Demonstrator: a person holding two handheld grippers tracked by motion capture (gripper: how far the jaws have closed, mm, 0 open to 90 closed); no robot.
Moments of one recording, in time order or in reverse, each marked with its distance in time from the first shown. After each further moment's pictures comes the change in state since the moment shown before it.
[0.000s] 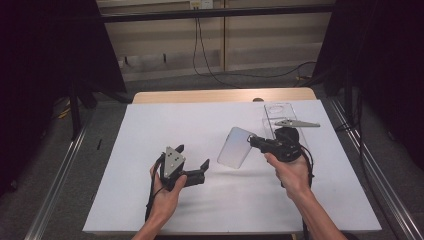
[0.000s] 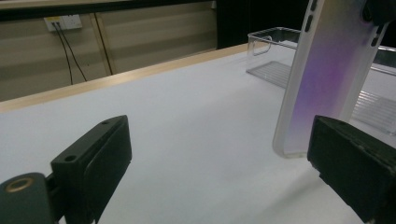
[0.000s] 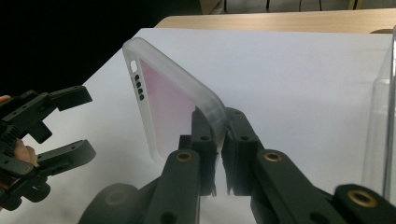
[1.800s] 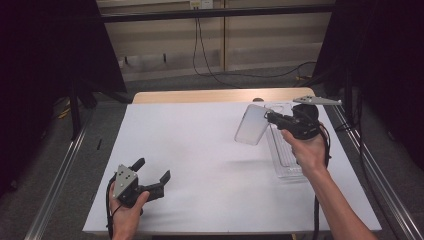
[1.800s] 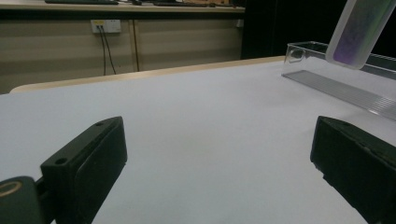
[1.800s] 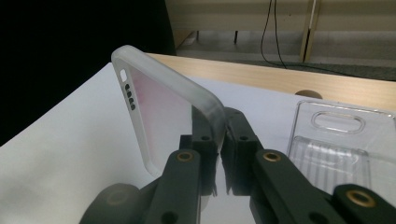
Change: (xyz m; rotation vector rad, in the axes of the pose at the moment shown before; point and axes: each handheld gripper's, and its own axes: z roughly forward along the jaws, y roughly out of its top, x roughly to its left) left arm 0.058 -0.037 -0.081 -0.067 0.084 -0.097; right arm -0.028 0.050 -0.024 -0.097 -0.112 -0.076
